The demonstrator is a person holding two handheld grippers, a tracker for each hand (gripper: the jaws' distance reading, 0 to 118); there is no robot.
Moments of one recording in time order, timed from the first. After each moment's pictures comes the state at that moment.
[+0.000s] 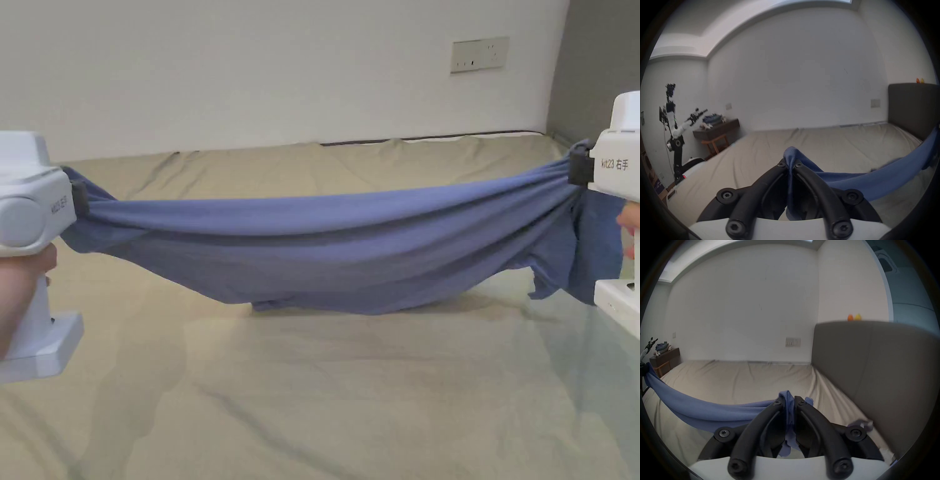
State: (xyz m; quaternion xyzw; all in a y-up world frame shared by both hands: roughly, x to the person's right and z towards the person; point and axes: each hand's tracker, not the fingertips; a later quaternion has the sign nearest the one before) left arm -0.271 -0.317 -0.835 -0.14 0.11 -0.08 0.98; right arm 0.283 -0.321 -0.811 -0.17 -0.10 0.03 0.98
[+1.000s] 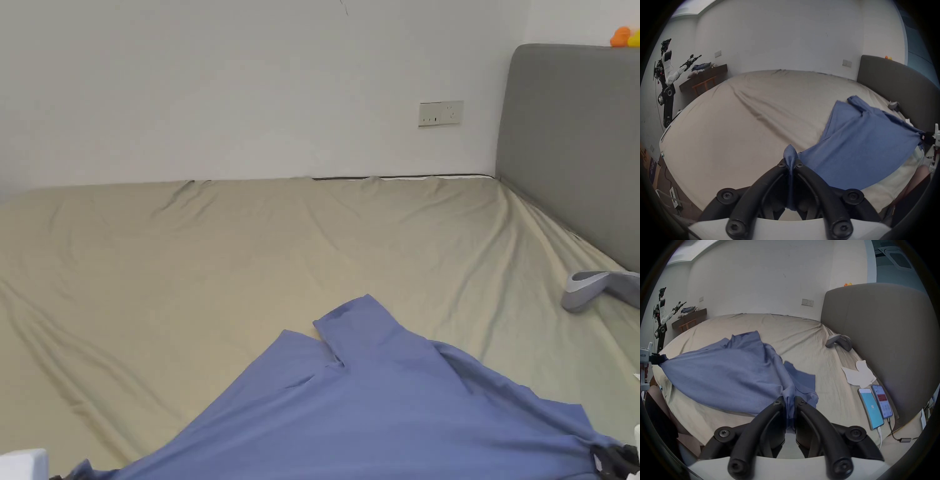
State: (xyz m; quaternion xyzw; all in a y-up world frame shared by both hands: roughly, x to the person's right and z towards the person) left arm -0.348 -0.463 -0.453 -0.34 0.00 -0.01 0.94; right arm 0.279 -0.432 -0.394 -0.31 -0.01 0.07 0.95
